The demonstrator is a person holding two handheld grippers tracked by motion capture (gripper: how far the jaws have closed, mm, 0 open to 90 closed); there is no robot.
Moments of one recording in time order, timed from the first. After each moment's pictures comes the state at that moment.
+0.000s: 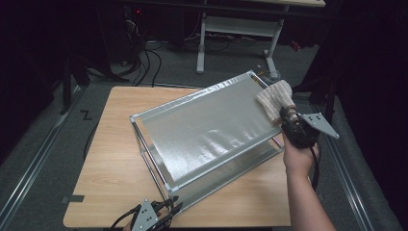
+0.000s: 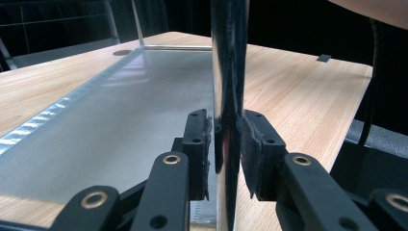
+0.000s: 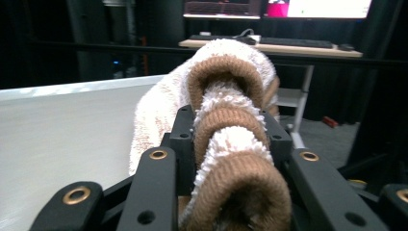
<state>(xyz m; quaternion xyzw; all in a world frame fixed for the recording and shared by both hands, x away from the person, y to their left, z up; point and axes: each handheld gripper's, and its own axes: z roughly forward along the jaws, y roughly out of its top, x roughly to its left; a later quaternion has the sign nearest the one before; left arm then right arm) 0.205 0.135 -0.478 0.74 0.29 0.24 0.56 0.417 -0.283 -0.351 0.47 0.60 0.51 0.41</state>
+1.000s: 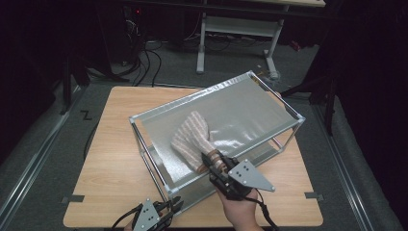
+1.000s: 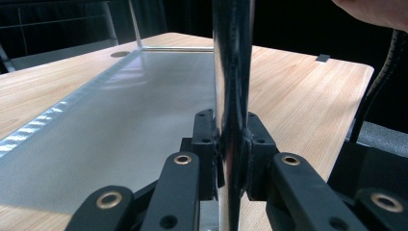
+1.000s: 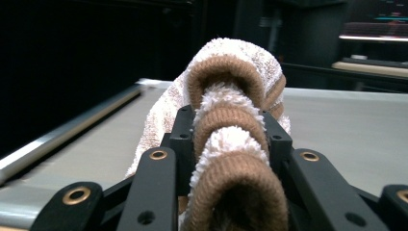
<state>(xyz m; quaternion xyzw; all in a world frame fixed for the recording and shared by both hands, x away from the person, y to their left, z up) 0.207 0.131 -0.478 0.74 0.28 0.24 0.56 0.280 -0.114 -0.365 0.29 0.68 0.62 0.28</state>
